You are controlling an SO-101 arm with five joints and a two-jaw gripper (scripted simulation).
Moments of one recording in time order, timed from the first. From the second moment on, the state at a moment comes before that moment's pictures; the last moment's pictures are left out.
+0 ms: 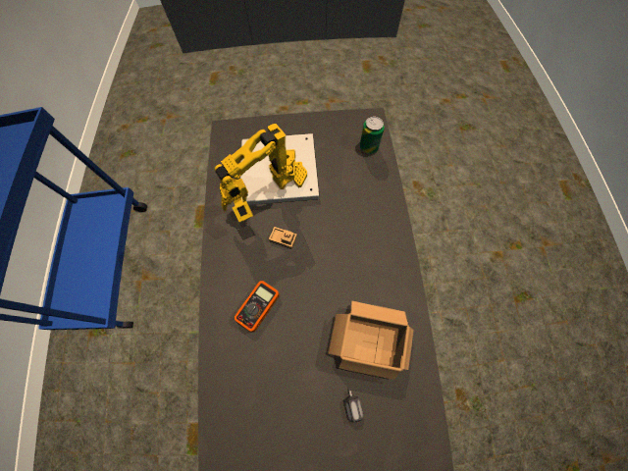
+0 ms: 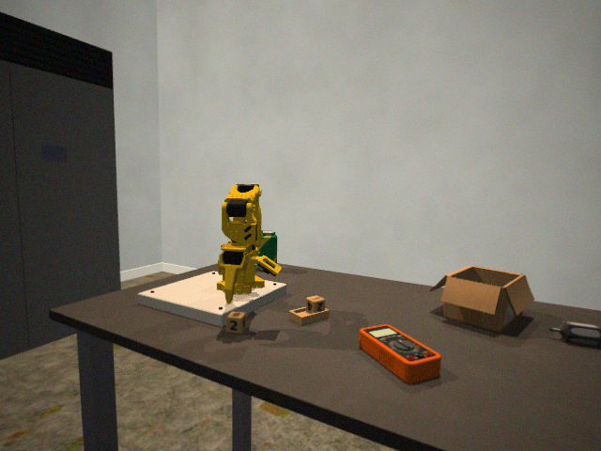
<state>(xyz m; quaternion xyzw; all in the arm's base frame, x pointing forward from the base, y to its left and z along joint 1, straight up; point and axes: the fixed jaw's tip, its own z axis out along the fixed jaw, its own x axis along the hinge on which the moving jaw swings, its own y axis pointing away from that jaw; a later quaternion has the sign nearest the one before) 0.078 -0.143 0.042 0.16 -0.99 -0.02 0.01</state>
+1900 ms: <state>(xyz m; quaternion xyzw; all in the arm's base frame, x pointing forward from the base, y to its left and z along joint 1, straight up) 0.087 -0.159 0.117 0.15 -0.96 0.21 -0.07</state>
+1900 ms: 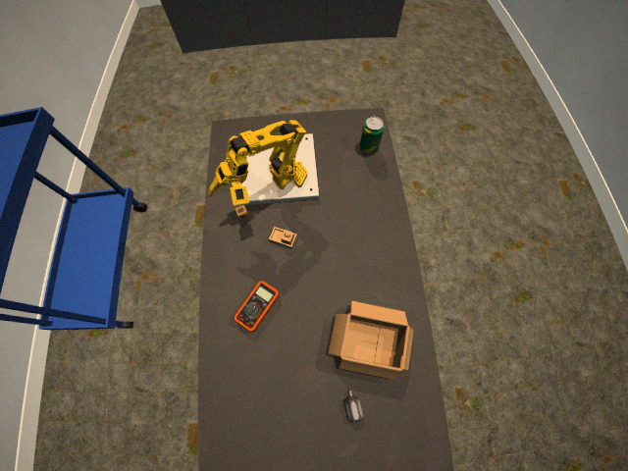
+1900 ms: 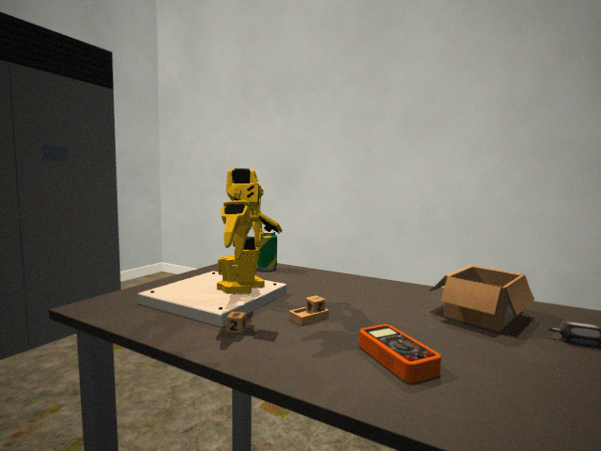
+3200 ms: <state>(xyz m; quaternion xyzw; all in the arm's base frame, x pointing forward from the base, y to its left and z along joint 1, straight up) 0.086 -0.158 0.096 0.15 -0.96 0.22 -0.08</state>
